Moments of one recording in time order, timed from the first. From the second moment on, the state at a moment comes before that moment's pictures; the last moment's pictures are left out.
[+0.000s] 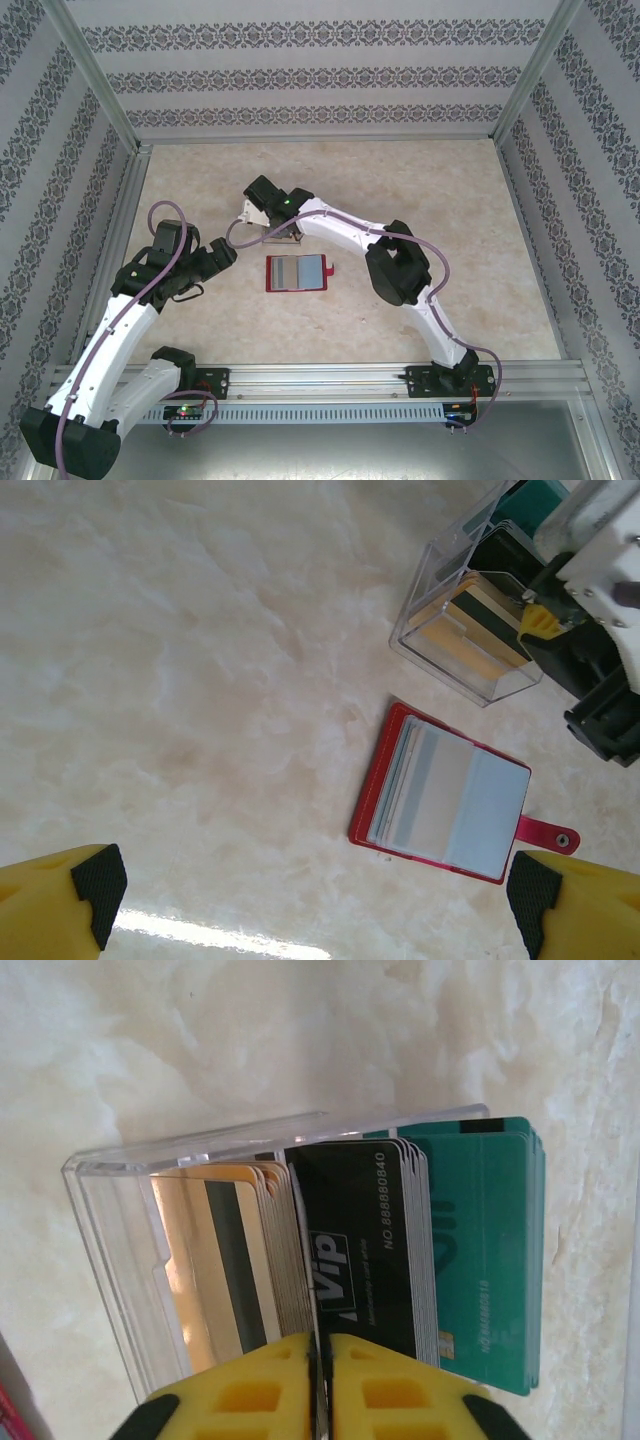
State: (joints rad) left arm -0.21 0.86 0.83 -0.90 0.03 -0.76; right arm 0.85 2.32 2.01 -0.75 0.31 -0.63
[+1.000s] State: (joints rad) left arm -0.21 0.95 0.76 -0.78 0.21 -0.76; right arm 0.78 2.09 1.84 -0.70 0.31 -0.25
